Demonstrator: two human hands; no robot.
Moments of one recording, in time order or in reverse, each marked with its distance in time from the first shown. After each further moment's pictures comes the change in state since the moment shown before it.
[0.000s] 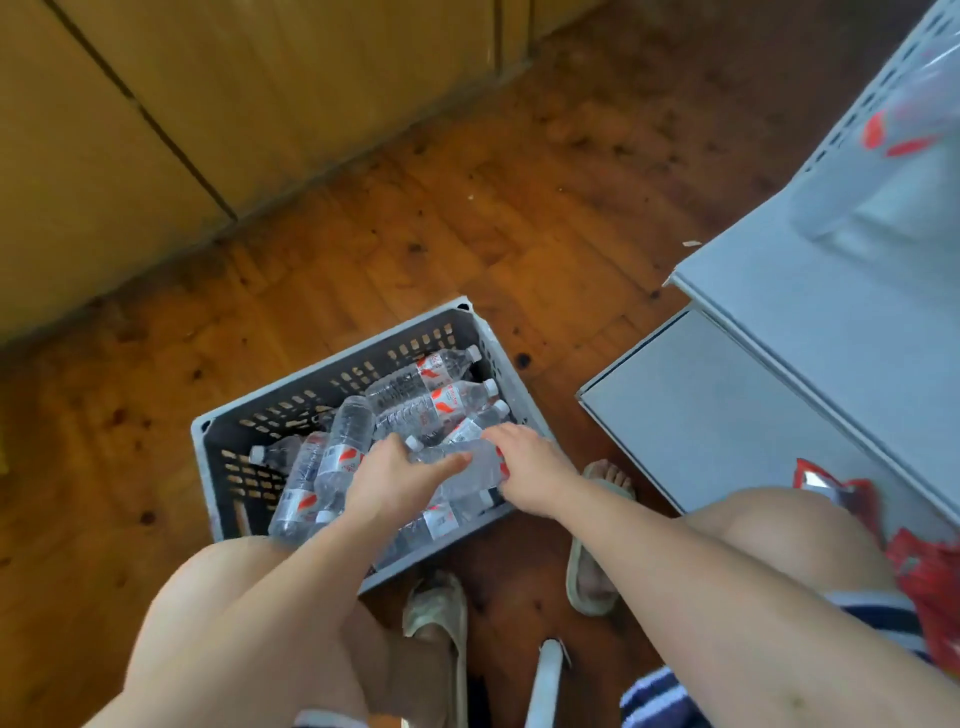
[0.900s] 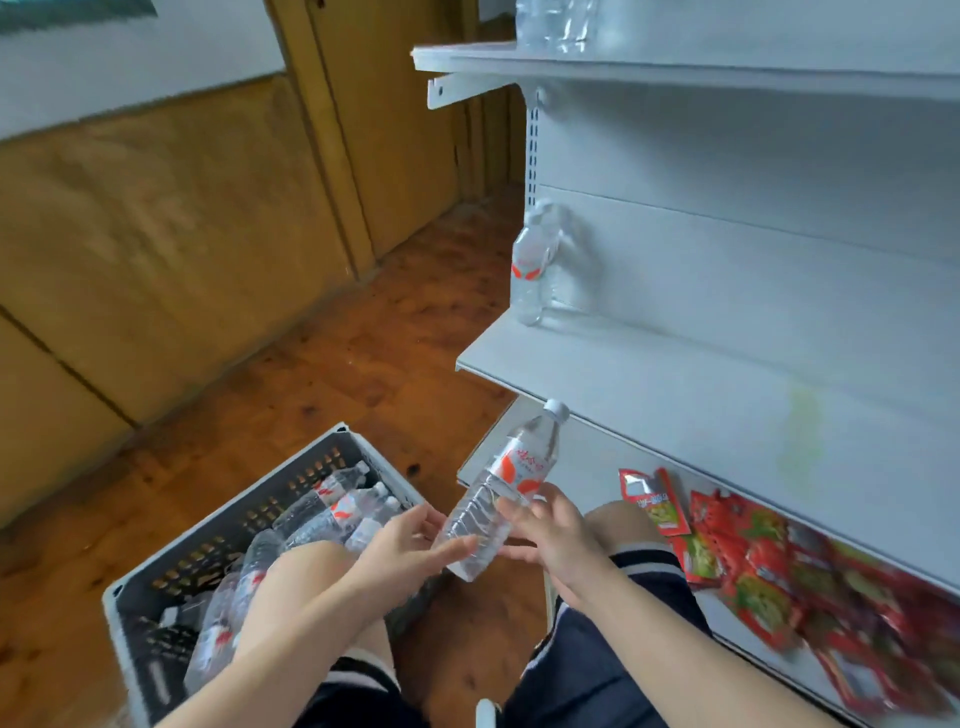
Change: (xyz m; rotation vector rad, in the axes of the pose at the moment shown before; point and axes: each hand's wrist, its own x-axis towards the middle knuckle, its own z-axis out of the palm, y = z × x) left_hand -0.202 0.063 0.034 -0.155 -0.370 0.593; right_hand -0.294 0.034 -0.035 1.419 0.576 0.092
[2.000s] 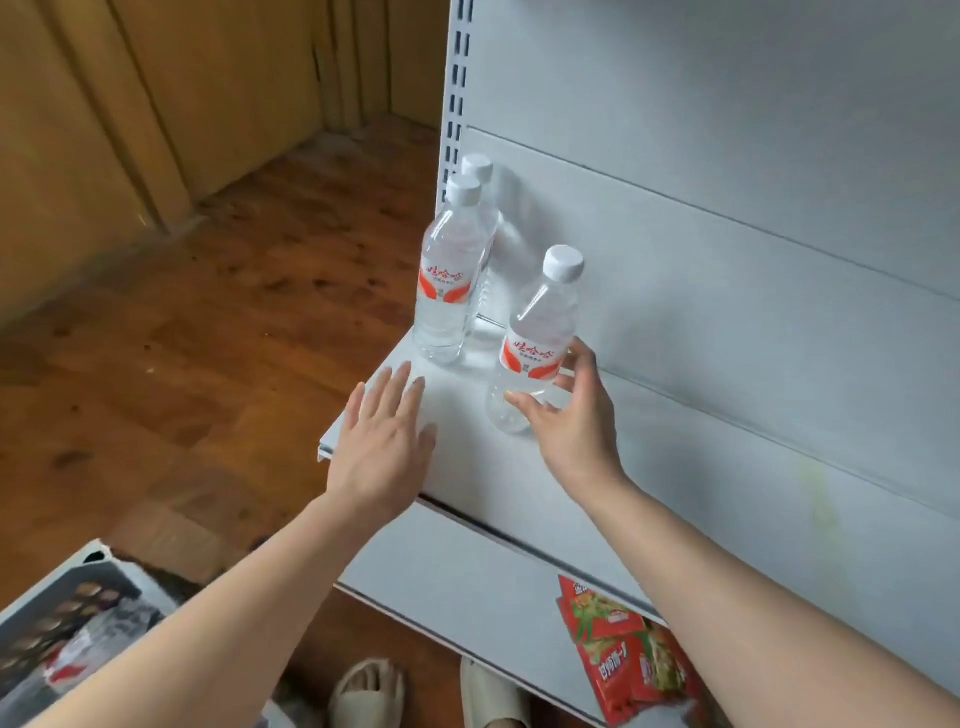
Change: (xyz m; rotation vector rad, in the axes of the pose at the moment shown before) left_hand 0.379 0.085 0.031 0.728 0.211 0.506; right_hand 0.287 -0.113 -0.132 -0.586 0.670 -0.386
